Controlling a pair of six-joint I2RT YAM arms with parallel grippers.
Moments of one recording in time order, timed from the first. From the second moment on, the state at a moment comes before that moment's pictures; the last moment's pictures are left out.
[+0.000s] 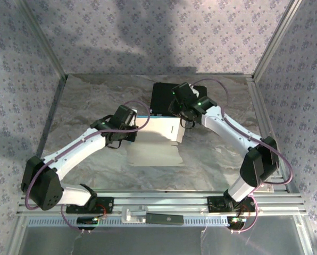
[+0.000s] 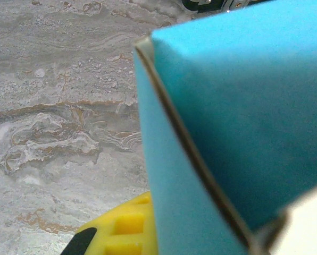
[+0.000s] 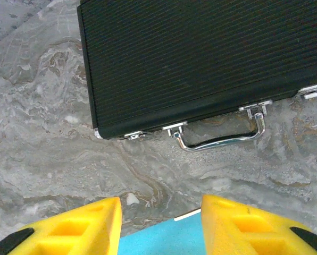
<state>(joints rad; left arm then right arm) -0.65 1.34 1.03 -0.68 -0.16 -0.32 0.62 1.61 1.45 -0.73 0.20 0.95</state>
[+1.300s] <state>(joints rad) -0.69 1.34 1.02 -0.67 -0.23 -0.31 0.60 1.60 1.34 -0.64 0.05 0.96</state>
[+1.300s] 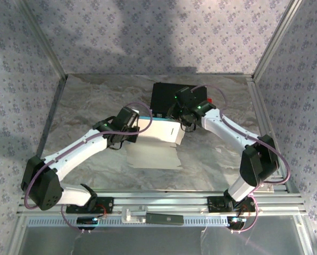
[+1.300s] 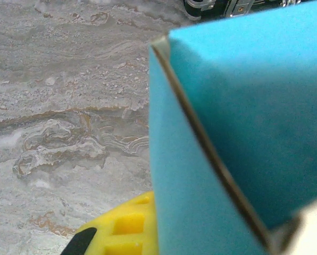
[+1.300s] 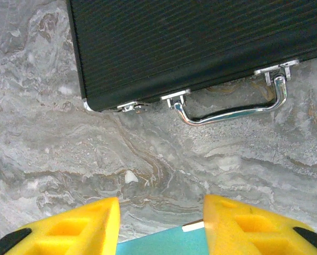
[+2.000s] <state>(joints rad) -0.76 1.25 0.91 -0.55 -0.35 -0.37 0.53 1.24 0.94 -0.37 0.12 1.29</state>
